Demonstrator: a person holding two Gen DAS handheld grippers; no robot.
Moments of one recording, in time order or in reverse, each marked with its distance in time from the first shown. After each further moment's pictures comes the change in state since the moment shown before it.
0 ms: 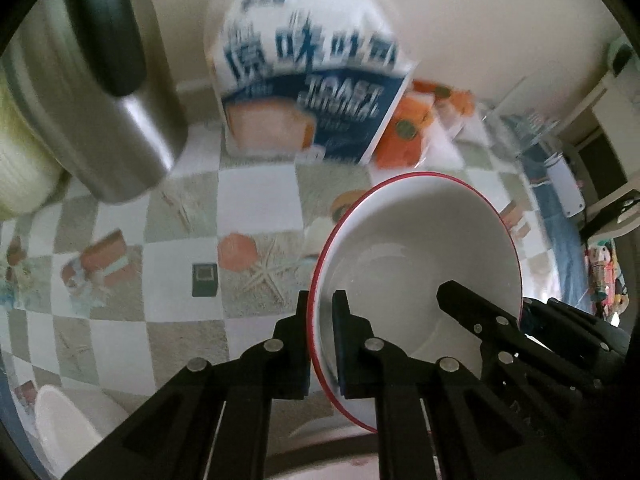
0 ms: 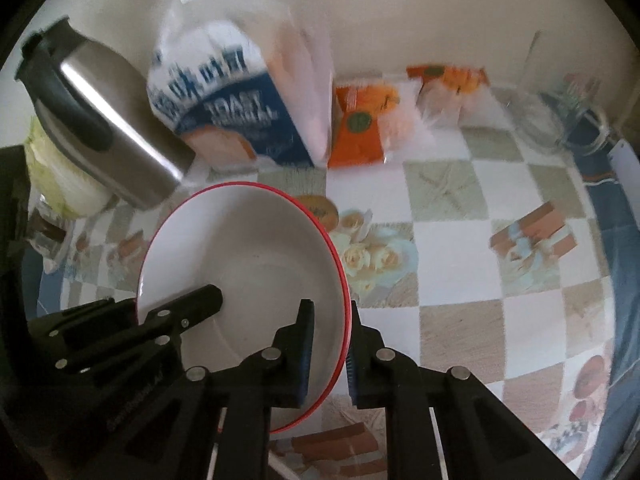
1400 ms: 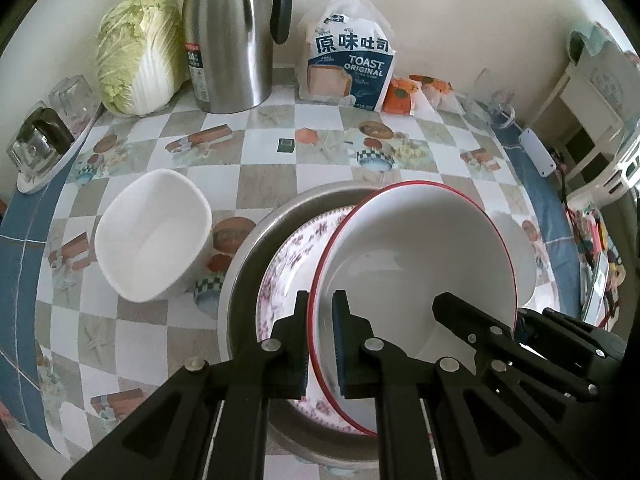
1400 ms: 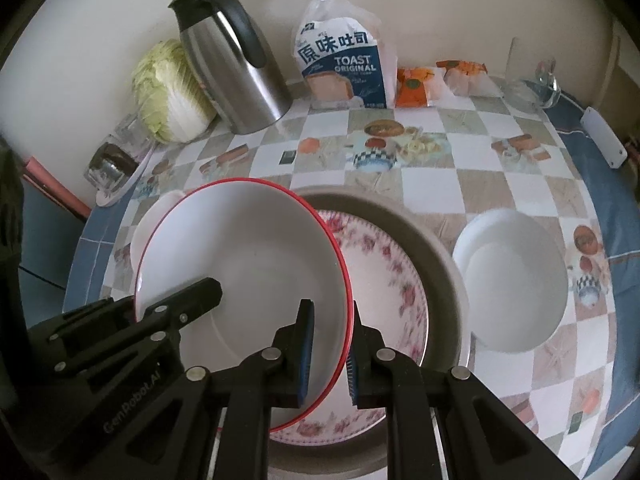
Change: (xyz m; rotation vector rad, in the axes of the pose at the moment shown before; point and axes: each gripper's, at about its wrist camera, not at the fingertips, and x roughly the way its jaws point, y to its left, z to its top) left arm -0.109 0.027 -0.177 -0.053 -0.098 0.064; right arm -0.083 0.069 -0.158 -0.064 -0.031 0.064
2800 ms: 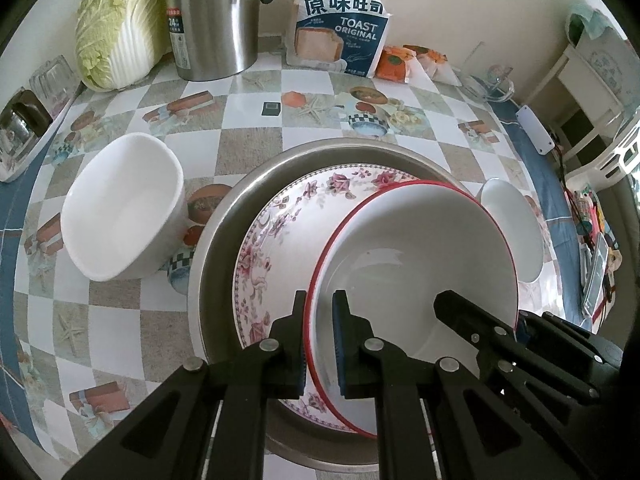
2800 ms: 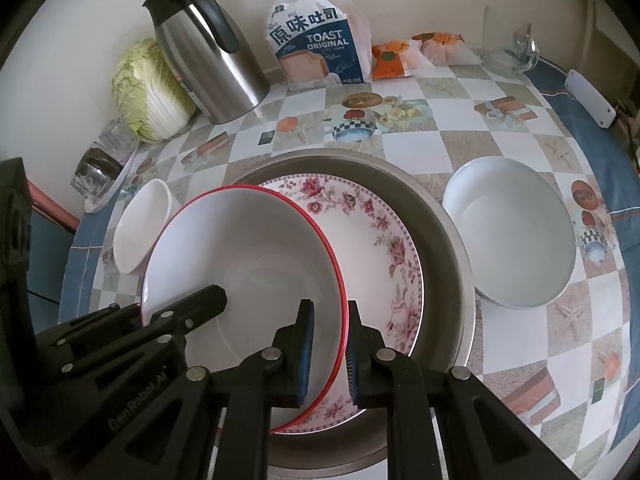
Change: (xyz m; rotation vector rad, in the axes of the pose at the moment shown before) left arm 0.030 0.000 -0.011 0.007 0.078 -0.048; right arm 0.016 -0.012 -0.020 0.081 0.016 -0.015
